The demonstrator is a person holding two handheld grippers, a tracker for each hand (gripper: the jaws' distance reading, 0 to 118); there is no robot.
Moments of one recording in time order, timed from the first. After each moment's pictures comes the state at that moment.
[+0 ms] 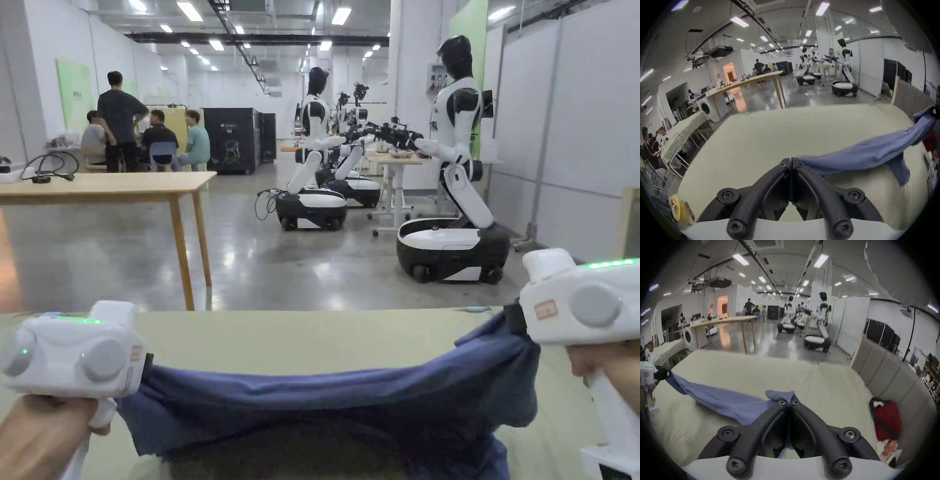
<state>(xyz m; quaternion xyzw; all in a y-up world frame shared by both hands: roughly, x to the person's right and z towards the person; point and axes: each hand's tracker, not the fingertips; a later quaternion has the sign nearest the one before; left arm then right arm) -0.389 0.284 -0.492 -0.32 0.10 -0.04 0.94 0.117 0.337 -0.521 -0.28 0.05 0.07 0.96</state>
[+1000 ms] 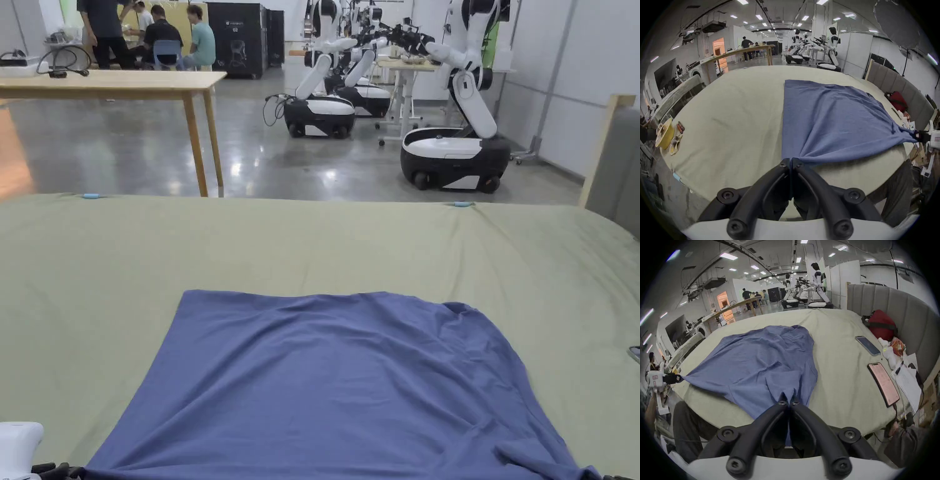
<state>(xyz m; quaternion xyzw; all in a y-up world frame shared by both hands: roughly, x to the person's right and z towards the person) -0.408 0.190 -0.106 -0.39 0.03 0.04 0.92 0.189 0.197 -0.135 -0.37 0.08 -0.02 0.93</state>
